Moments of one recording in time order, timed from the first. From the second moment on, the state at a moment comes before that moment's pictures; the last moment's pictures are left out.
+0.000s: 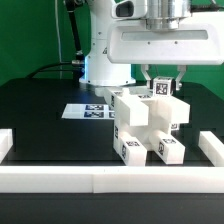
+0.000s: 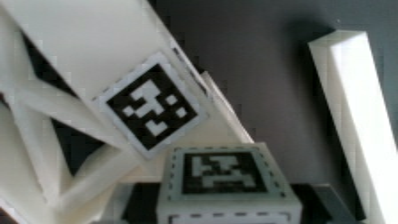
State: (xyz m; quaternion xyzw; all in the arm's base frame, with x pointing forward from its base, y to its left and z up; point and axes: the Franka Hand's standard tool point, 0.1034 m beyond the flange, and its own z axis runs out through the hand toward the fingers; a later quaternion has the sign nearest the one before) arm 0.508 0.070 0.108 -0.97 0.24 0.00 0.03
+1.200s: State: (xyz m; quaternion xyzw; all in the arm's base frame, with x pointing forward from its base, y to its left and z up) arm 0.507 0.075 0.108 -0.83 0.56 0.01 0.04
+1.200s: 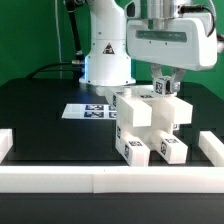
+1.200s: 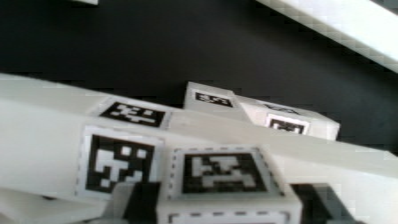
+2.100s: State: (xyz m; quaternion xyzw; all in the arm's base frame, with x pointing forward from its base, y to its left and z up) arm 0.507 0.077 0.108 -0.93 0.36 0.00 0.04
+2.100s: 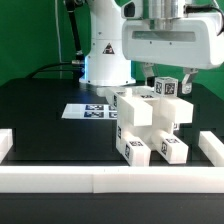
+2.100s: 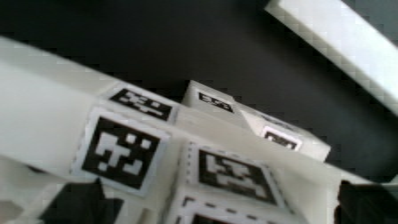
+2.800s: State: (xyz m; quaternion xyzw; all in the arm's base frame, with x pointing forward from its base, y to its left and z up) arm 0.507 0.080 0.108 -1.00 0.09 -0.01 0.03
